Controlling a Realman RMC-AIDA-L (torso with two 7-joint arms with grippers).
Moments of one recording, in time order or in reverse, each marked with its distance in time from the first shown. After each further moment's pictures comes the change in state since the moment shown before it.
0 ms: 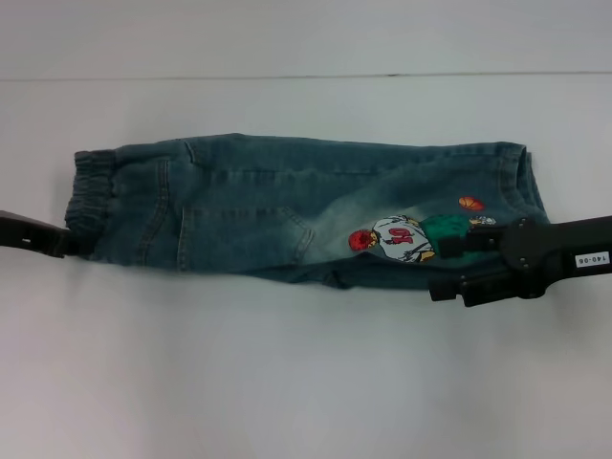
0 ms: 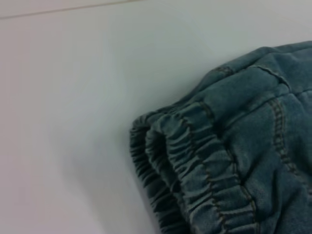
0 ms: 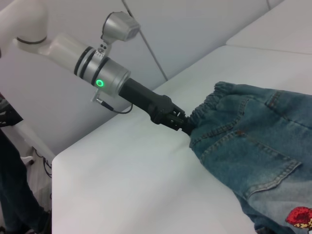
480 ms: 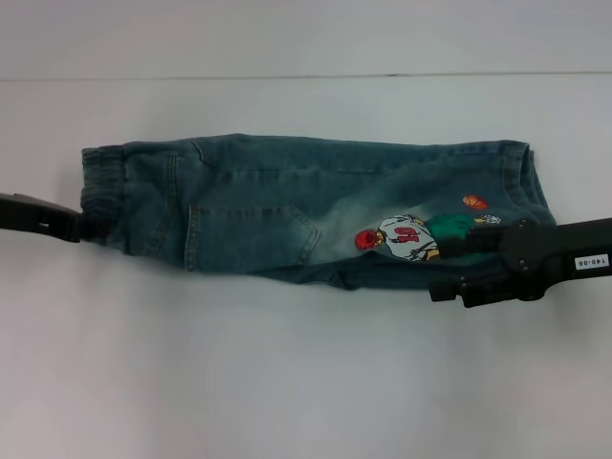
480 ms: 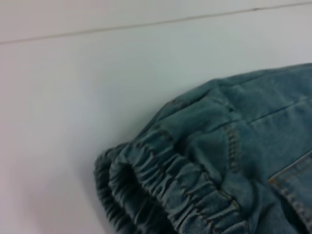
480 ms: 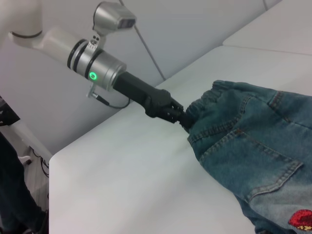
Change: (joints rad) left arm -0.008 0.004 -0.006 0.031 -0.085 0.095 0.024; right arm -0.003 0.000 -0.001 0.007 -0.001 0.010 -0.016
